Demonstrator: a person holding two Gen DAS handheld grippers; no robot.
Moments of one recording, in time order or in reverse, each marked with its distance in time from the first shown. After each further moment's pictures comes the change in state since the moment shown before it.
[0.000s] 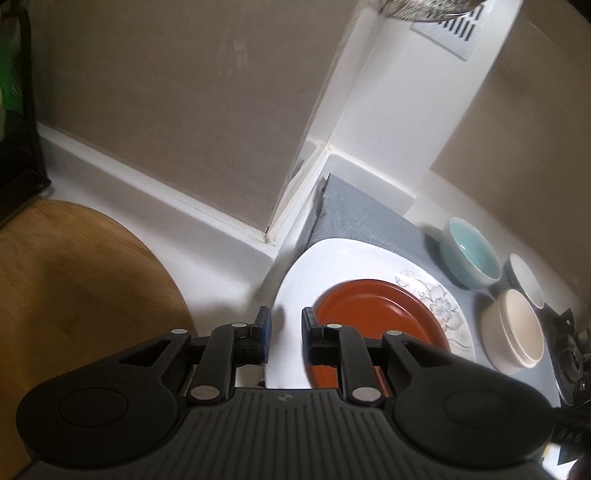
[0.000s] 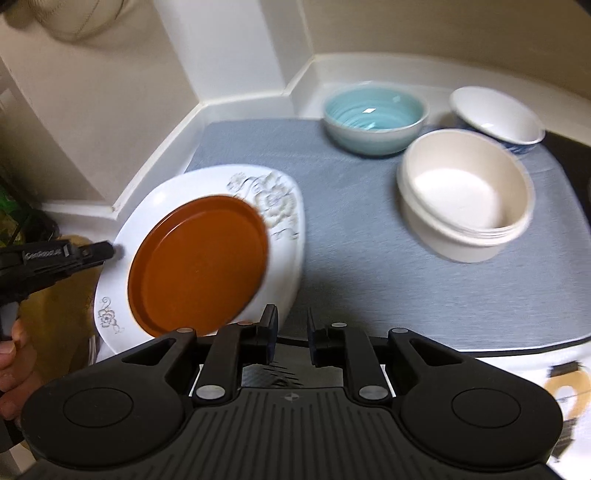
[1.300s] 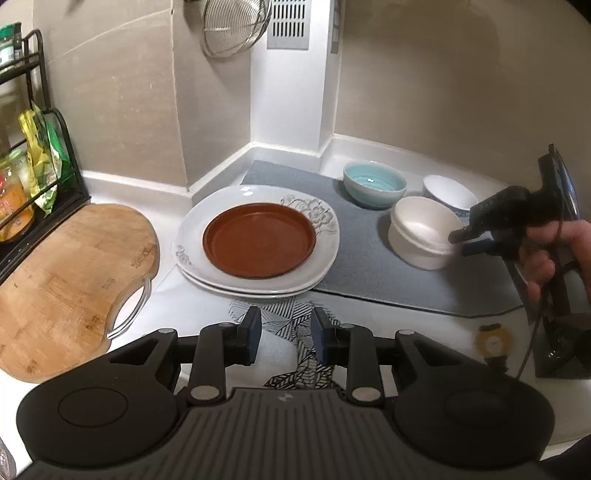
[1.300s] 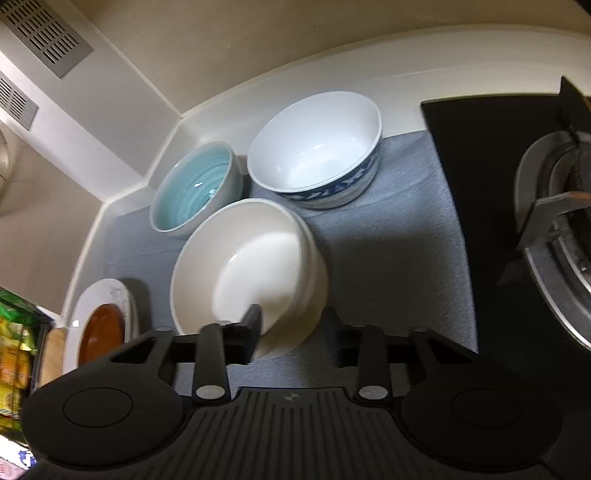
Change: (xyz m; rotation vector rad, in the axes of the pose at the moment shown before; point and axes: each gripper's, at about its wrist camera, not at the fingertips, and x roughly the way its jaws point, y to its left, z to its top) left arm -0.142 -0.190 -0.154 0.189 -0.102 0.188; right arm 0.015 -0.201 0.067 0.246 0.054 0.159
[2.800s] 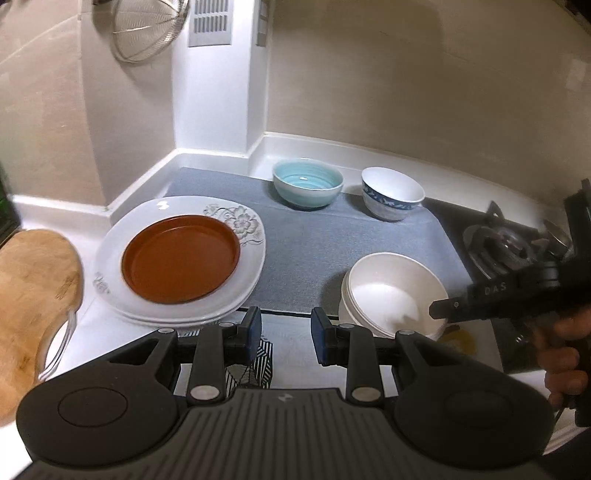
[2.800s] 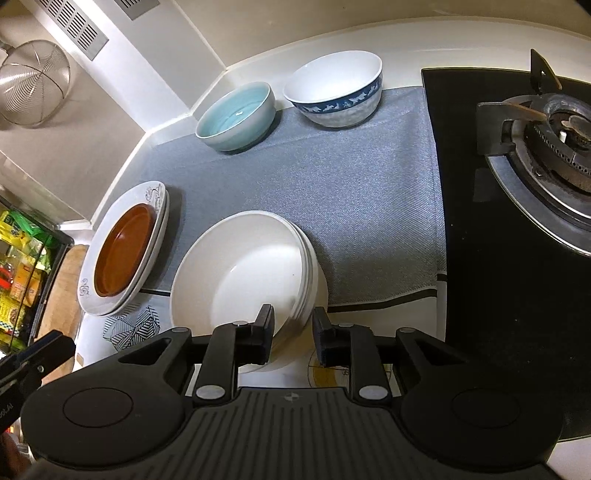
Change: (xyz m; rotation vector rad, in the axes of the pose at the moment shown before) left arm 0.040 -0.036 0.018 0.098 0.002 -0.182; right arm -0.055 -0.002 -0.088 -0.132 0.043 -0.005
